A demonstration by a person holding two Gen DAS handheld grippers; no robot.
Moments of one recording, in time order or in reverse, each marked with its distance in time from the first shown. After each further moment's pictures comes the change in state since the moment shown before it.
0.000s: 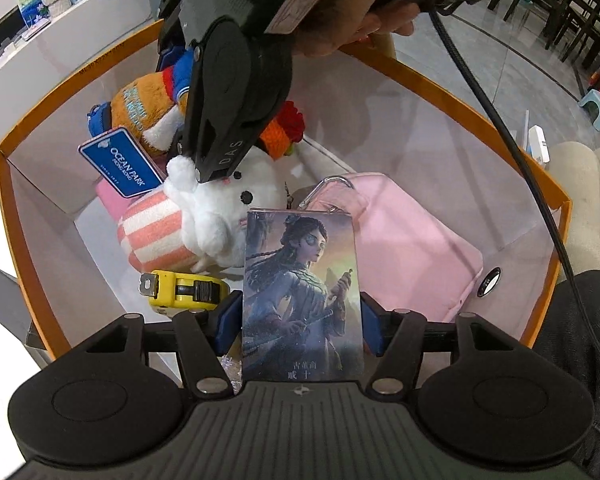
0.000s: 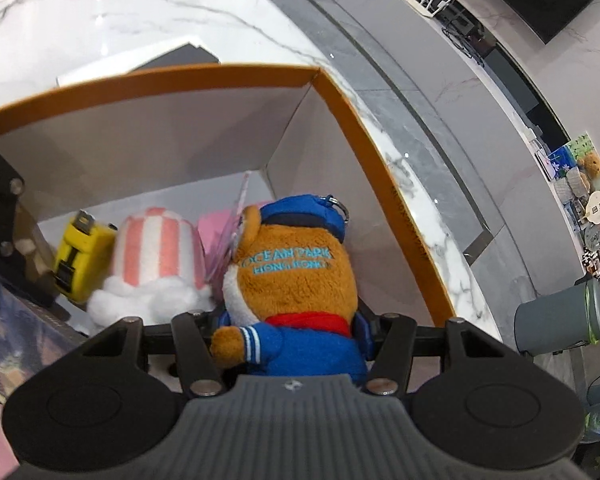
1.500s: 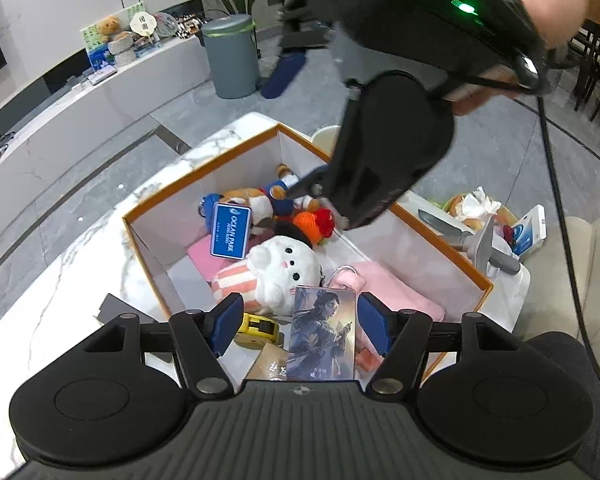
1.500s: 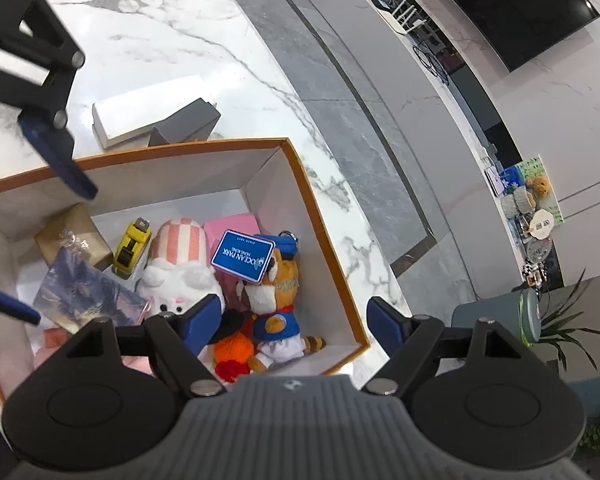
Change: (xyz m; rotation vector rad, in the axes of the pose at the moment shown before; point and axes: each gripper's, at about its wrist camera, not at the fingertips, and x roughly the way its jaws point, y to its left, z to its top) left arm -0.099 0.007 0.011 -0.066 -0.203 0.134; right arm -0.132 0.012 0.012 -0.070 0.030 -0.141
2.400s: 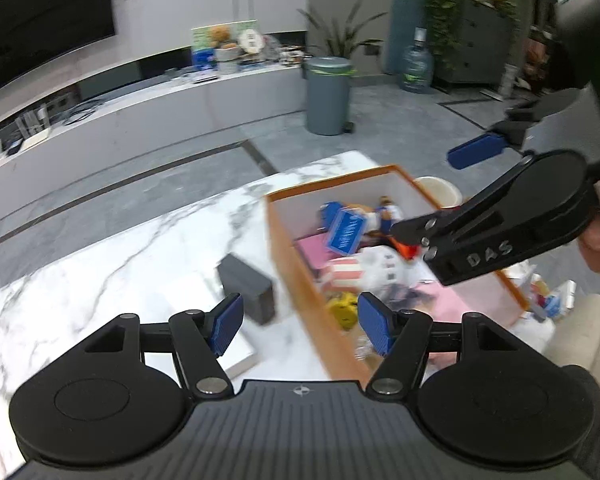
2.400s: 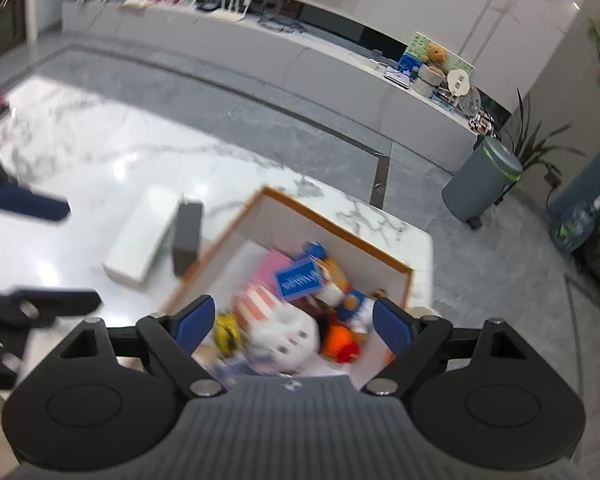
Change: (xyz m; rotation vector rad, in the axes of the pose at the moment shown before) left arm -0.079 0.085 -0.062 -0.271 -0.142 0.134; right arm -0.091 0.053 0.044 0.533 -0.118 0.106
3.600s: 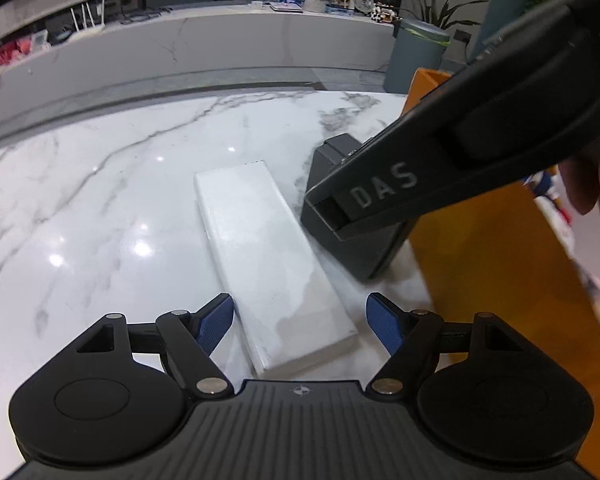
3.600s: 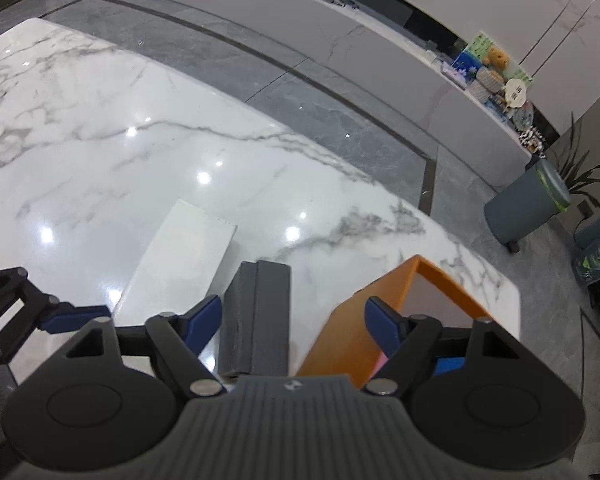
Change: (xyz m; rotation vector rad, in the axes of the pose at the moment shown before) left arm 0.137 0.074 -0.076 -0.240 0.097 0.084; right arm 0.180 0.112 0.063 -0.164 0.082 0.007
